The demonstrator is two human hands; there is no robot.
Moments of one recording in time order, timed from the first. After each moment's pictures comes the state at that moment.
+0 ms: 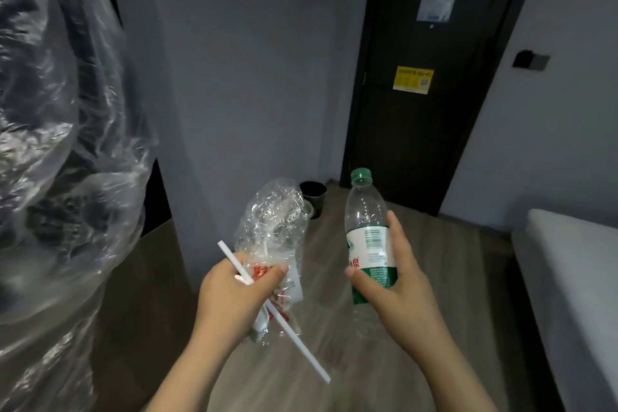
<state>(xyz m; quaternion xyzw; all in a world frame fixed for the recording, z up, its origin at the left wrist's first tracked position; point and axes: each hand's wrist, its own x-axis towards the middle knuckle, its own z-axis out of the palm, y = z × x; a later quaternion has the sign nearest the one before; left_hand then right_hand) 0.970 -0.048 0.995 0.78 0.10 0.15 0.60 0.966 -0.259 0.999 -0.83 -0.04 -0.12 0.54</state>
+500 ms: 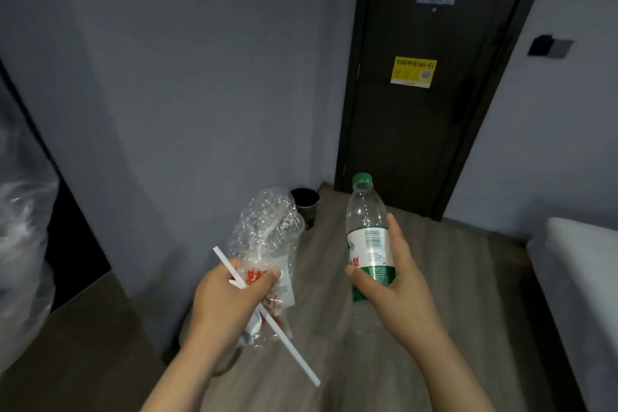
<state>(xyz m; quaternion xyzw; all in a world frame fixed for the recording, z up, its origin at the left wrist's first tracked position) 1.222 -0.082 0.970 0.80 0.12 0.11 0.58 1.218 -0.301 0.970 -0.81 -0.01 -0.11 0.57</state>
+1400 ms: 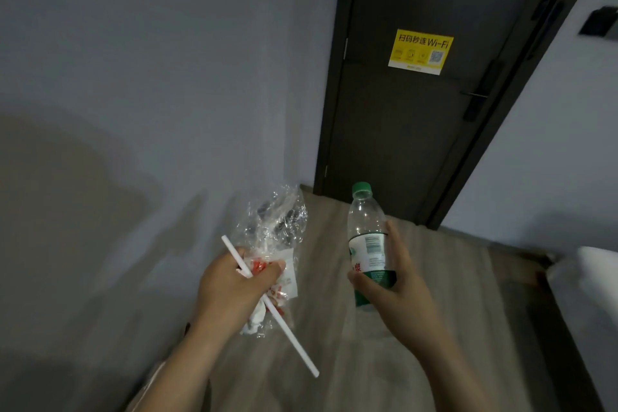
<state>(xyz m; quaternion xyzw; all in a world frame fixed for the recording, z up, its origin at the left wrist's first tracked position) 1.724 -0.132 0.949 0.79 0.08 -0.02 0.61 1.694 -0.355 0.940 -0.81 0.07 -0.07 0.58</state>
